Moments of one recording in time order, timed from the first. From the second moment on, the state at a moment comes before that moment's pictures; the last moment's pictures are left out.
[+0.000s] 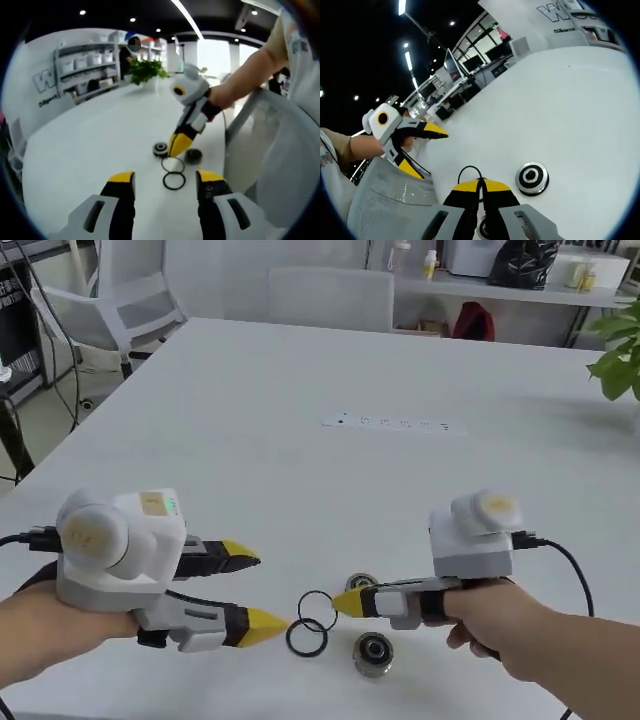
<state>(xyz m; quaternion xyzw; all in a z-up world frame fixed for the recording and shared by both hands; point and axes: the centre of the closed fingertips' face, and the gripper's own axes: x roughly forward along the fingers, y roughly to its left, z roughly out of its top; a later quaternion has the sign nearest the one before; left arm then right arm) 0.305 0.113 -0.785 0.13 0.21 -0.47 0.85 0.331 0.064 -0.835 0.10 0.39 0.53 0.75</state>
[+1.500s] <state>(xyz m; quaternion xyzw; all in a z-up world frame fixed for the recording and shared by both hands) 0.303 0.127 -0.795 0.14 0.23 -0.46 0.85 0.325 0.071 -0.863 0.04 0.43 0.52 0.74</state>
